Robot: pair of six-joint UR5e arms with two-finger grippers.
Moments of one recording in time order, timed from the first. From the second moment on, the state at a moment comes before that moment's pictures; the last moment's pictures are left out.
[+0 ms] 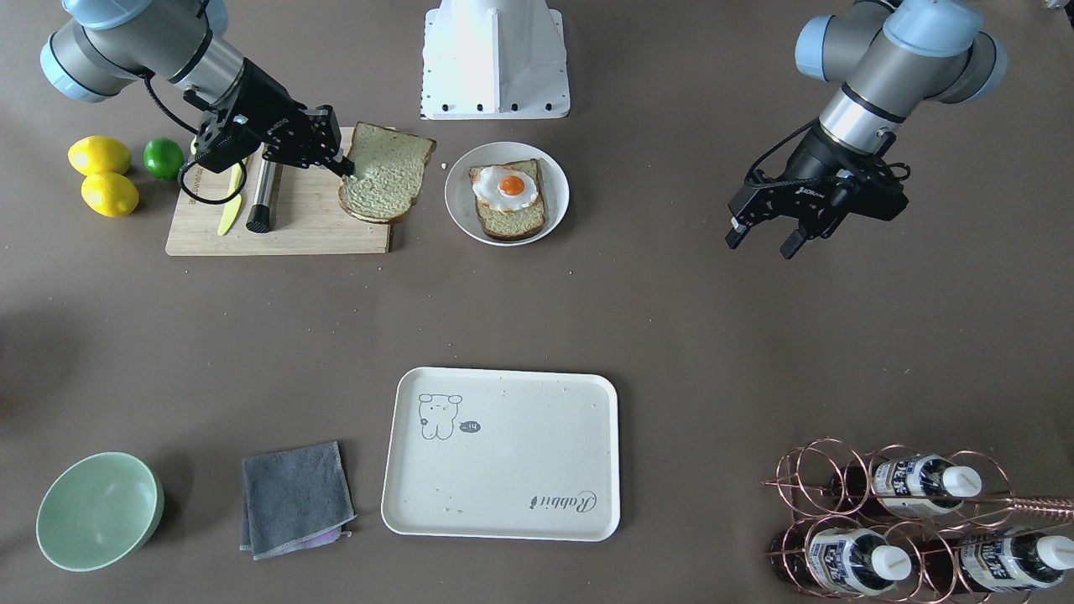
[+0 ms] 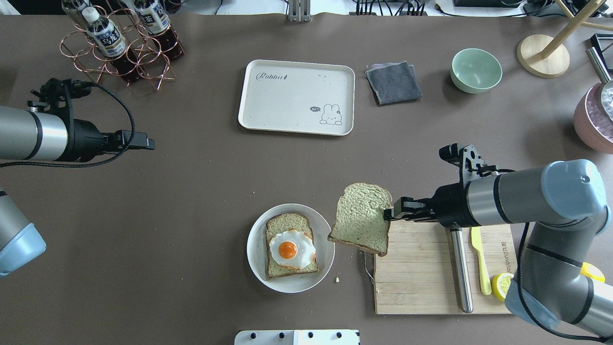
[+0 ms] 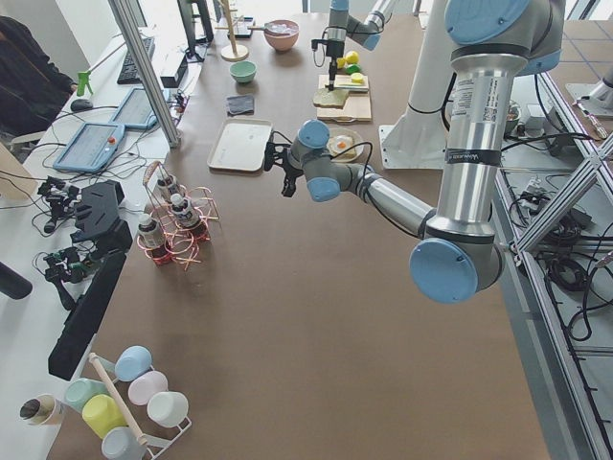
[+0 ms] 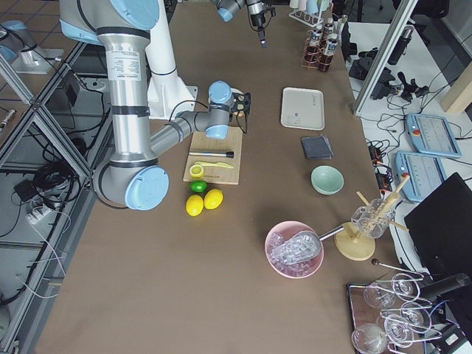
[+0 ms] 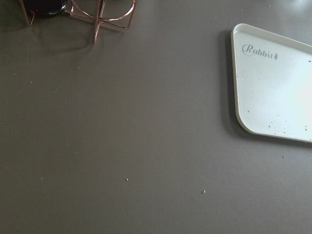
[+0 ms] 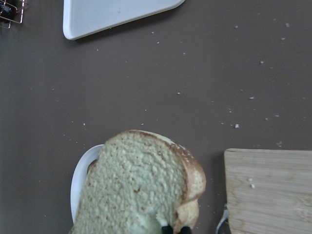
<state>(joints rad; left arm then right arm) -0.79 -1.67 -1.89 -2.29 -1.94 -1.21 0.53 -1.44 1.90 -0.61 2.00 1.52</state>
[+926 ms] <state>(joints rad) -0.79 -1.69 -1.85 -2.29 -1.94 -1.21 0.38 -1.18 1.75 -0.74 1.87 1.33</state>
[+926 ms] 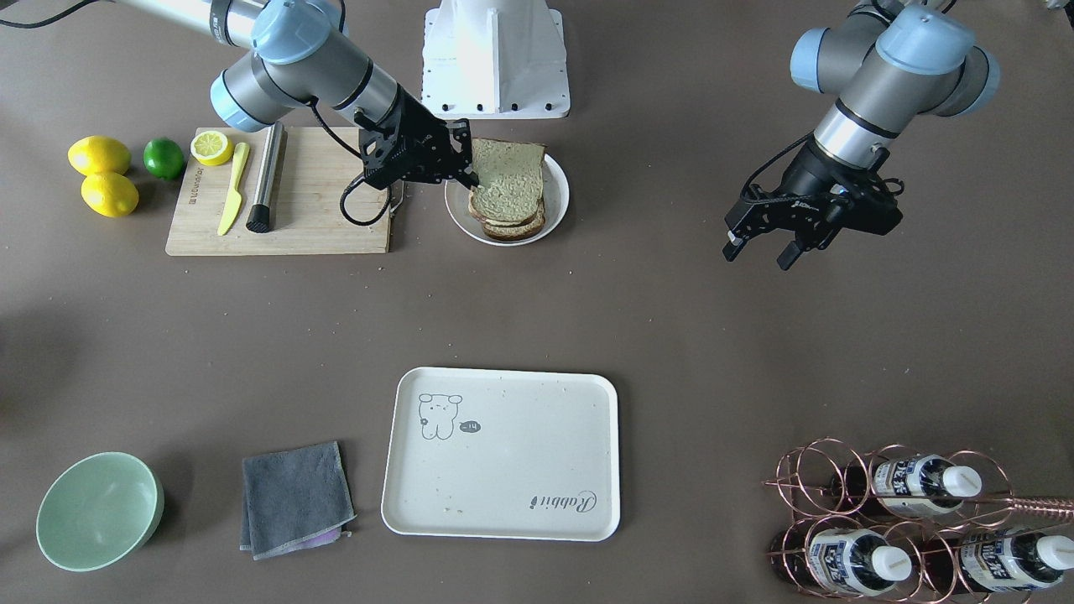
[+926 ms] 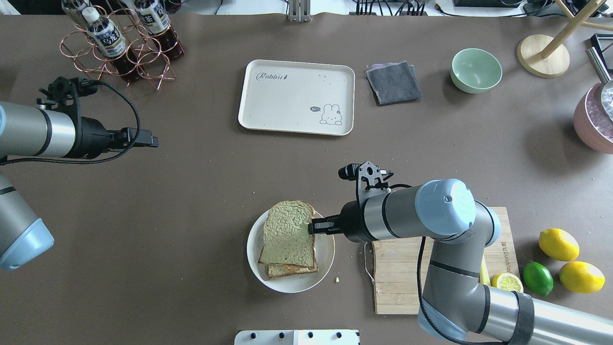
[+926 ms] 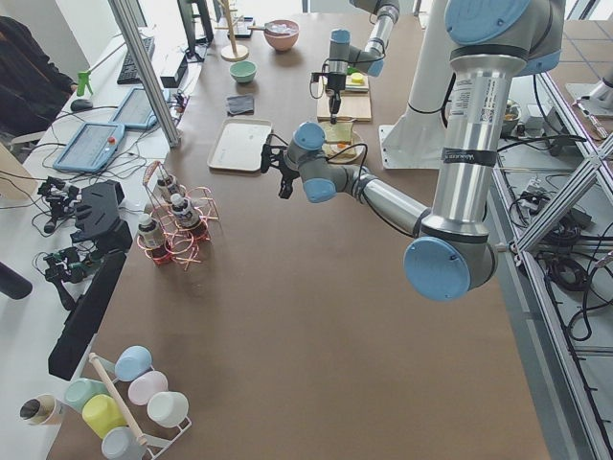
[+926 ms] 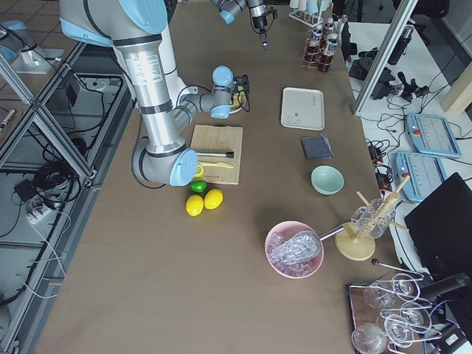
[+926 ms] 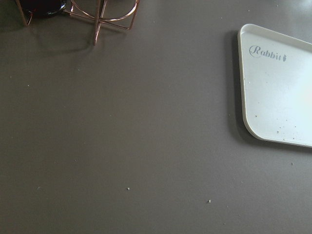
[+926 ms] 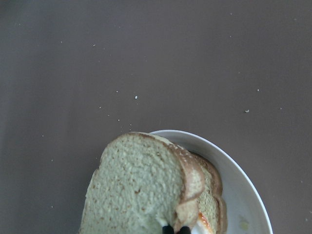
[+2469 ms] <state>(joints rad) -0.78 -1.73 -1.85 -2.27 -1.94 -1.25 0.44 -1.20 1.81 -0.84 1.85 1.31</state>
